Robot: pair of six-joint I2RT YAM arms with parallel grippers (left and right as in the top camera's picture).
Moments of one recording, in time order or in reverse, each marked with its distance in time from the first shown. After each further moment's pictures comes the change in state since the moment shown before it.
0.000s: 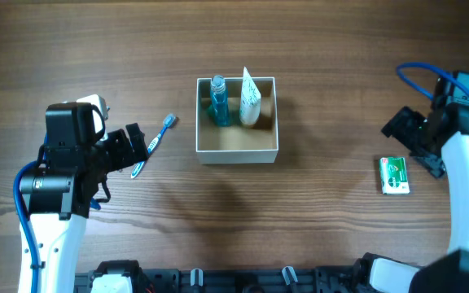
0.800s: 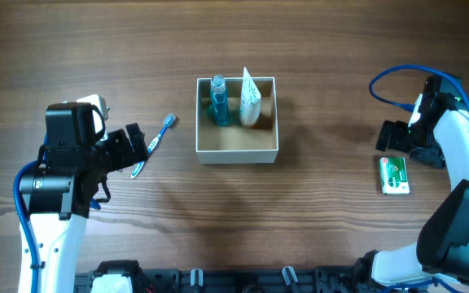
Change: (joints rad) left arm 0.000 0.000 0.000 0.001 0.000 0.000; right arm -0.042 0.227 -0.015 0.099 0.029 -0.393
